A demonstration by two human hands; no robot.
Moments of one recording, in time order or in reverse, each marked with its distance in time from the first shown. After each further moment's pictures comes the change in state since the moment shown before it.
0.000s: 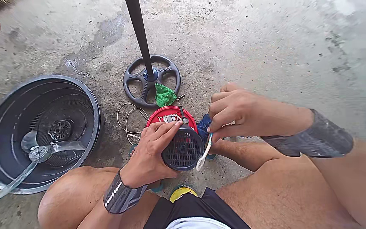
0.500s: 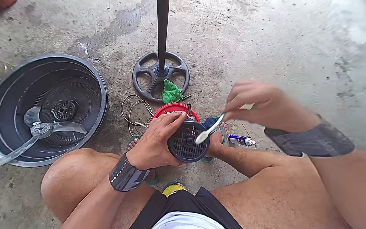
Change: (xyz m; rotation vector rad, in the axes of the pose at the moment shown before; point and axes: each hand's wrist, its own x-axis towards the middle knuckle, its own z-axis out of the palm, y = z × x) left_hand -0.006 -0.009 -0.002 -0.109 0.010 -0.045; right_hand 0.005 0.006 -0.001 0.132 0.153 0.106
